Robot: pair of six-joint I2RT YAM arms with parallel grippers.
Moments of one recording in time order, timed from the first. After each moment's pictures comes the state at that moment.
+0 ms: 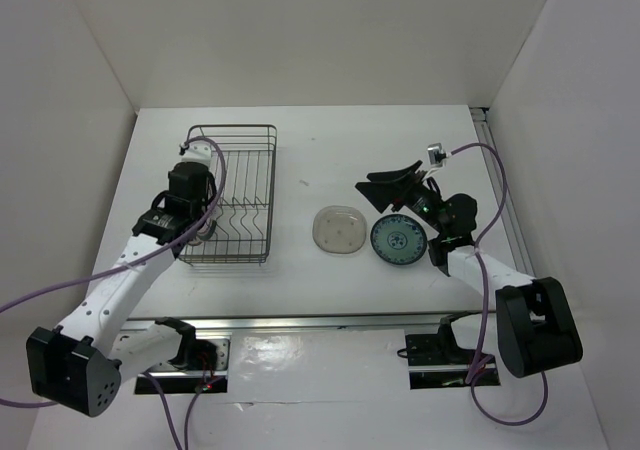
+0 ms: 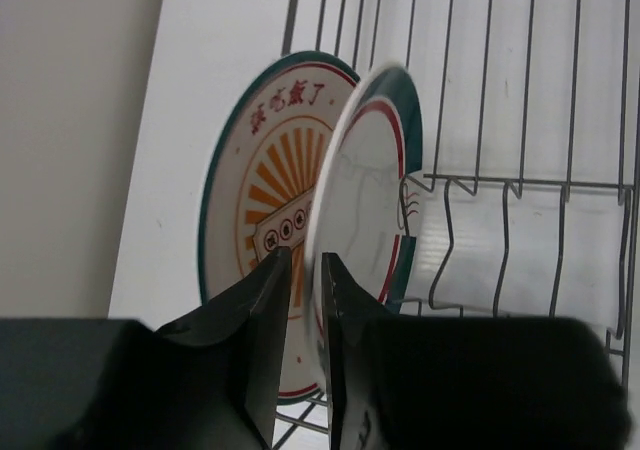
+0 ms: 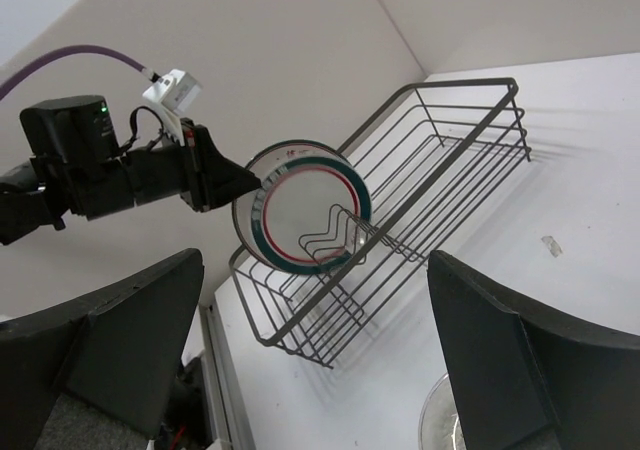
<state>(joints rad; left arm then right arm) -0.29 1.05 0.90 -0.43 -0.56 0.01 0.20 1.21 0.43 1.12 -0.66 0.87</state>
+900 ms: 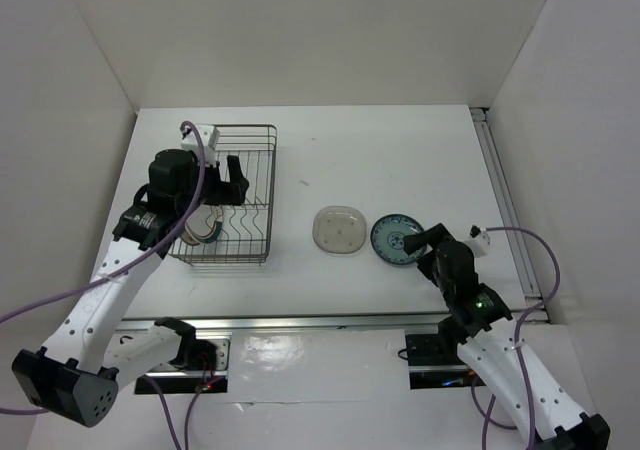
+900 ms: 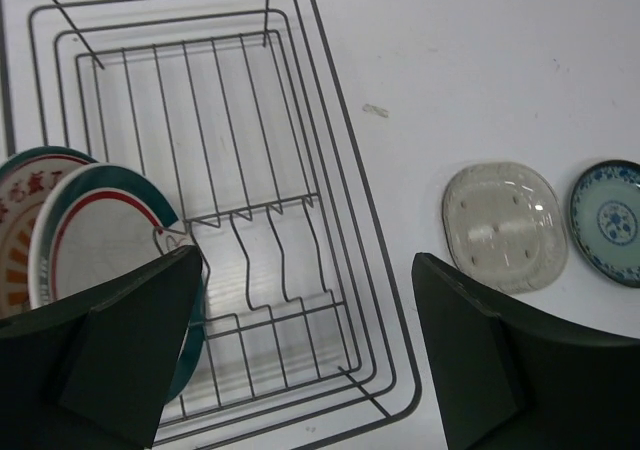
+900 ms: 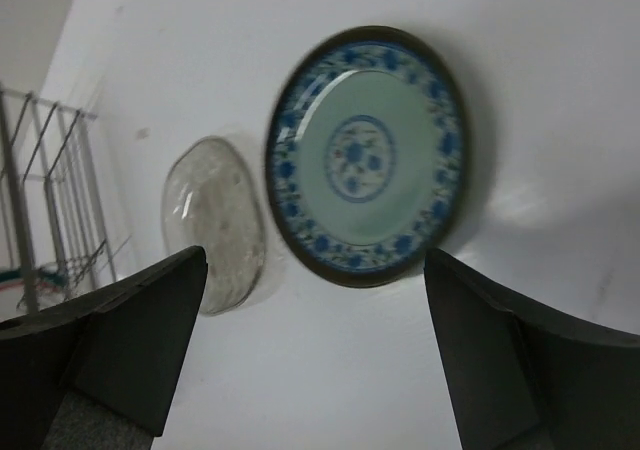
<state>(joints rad) -0.29 0.99 1.05 -0.46 -0.03 -0.17 0.38 0.42 0.30 -0.39 0.30 1.04</state>
